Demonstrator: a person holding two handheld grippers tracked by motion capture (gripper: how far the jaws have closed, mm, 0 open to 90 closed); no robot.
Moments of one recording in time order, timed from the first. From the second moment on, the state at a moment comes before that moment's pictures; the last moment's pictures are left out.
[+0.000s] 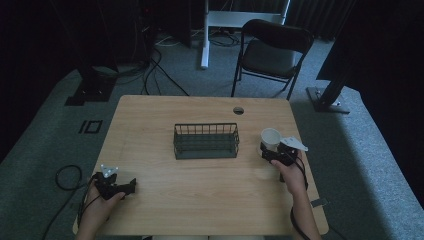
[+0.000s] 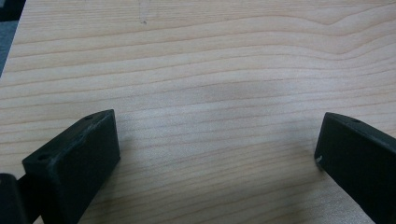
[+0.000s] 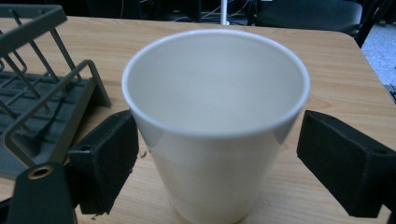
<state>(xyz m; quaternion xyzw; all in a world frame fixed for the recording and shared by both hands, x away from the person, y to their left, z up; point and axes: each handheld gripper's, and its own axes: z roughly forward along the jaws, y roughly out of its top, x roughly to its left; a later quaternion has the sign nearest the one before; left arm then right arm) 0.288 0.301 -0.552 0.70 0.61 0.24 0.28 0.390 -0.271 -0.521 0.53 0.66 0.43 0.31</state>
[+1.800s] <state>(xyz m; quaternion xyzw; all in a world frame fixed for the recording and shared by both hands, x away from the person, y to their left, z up) 0.288 0.301 -0.552 0.70 0.61 0.24 0.28 0.390 -0.249 -0.458 0.49 0.67 0.47 0.29</state>
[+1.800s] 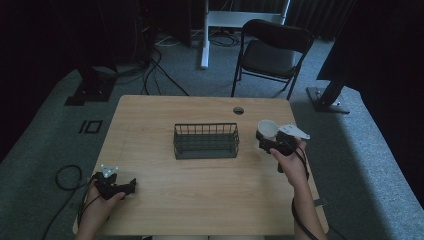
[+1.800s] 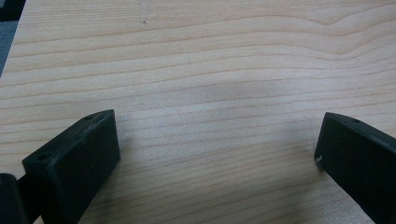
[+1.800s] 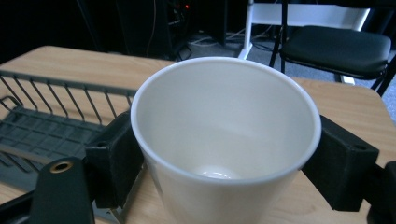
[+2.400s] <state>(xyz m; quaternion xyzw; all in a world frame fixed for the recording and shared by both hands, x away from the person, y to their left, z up) 0.288 0.301 -0.552 0.70 0.61 0.24 0.28 0.385 -0.226 -0.424 0.45 0.68 0.49 0.30</state>
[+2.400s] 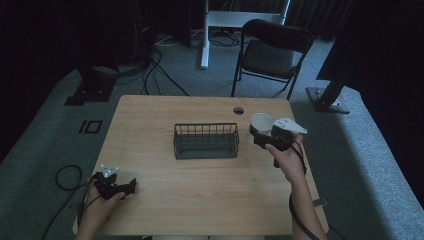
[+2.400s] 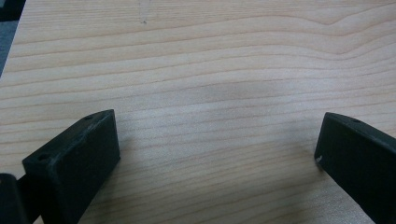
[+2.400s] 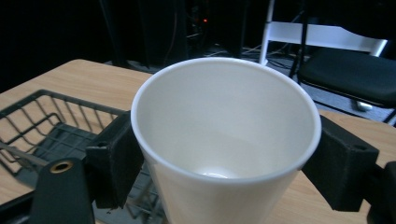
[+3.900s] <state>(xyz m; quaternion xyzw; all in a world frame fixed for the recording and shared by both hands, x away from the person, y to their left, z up) 0.288 0.301 -0.552 0.70 0.61 0.24 0.28 0.404 -0.129 -0.415 0.38 0.73 0.51 0.26</state>
